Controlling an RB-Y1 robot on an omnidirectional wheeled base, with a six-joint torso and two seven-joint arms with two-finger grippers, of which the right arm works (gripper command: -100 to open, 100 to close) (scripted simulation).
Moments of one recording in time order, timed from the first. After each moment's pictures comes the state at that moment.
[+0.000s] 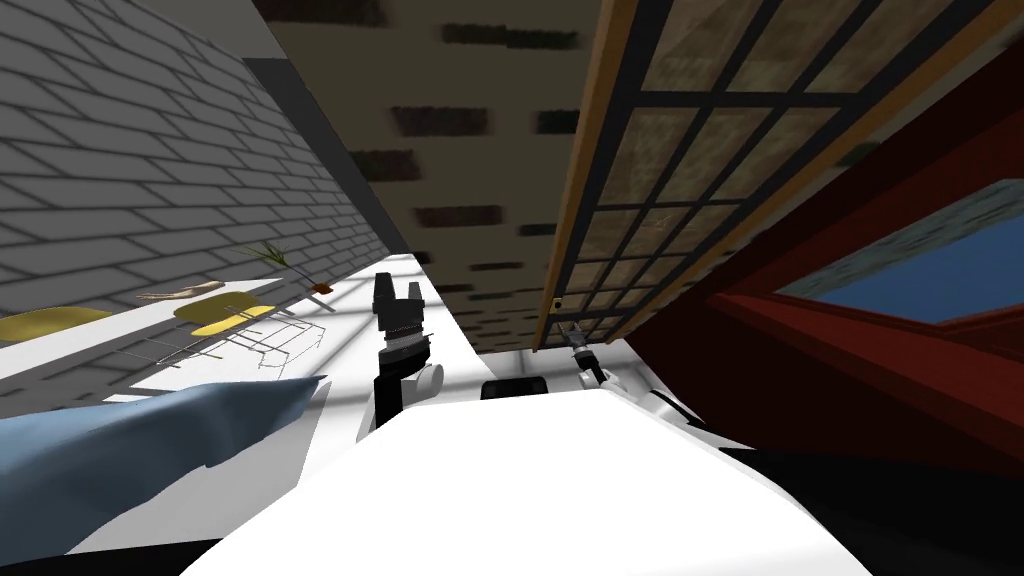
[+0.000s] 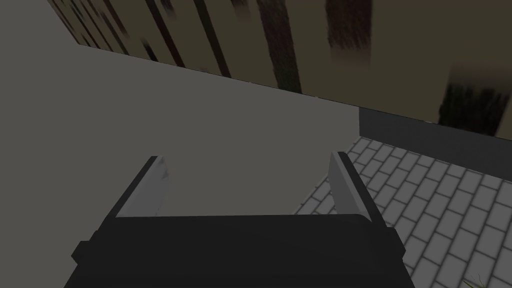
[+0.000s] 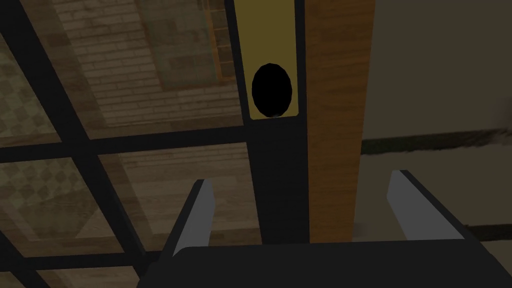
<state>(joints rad) -0.14 -0.36 0.33 -0.45 -0.37 -1.02 1.34</state>
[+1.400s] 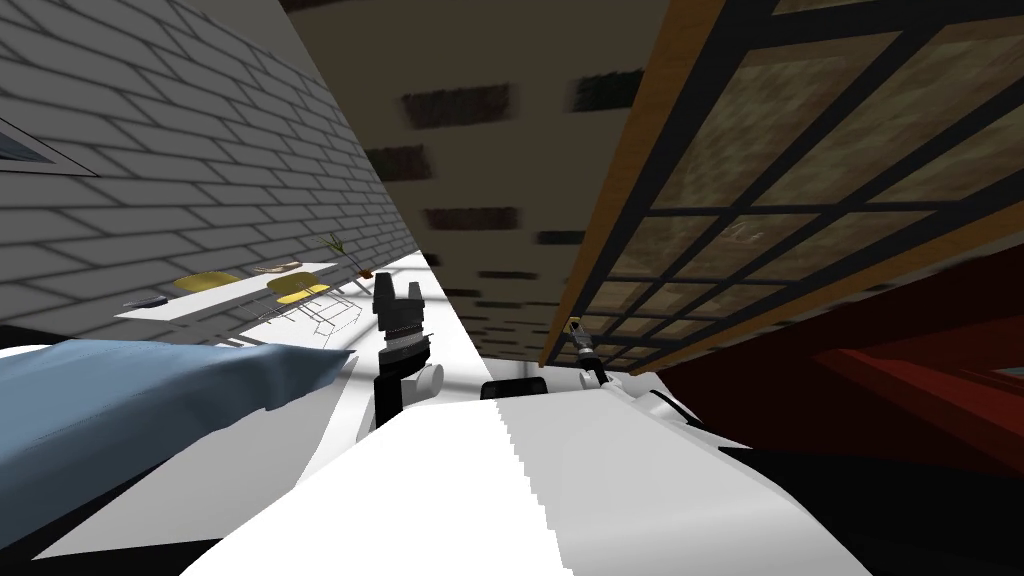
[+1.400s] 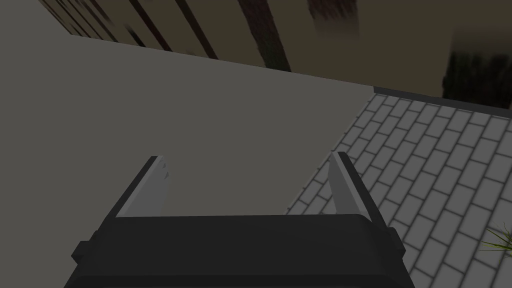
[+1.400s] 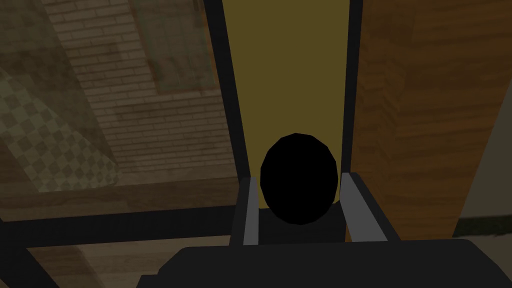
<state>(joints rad) -0.15 -0.34 0.26 -0.39 -0.46 -1.02 1.39</state>
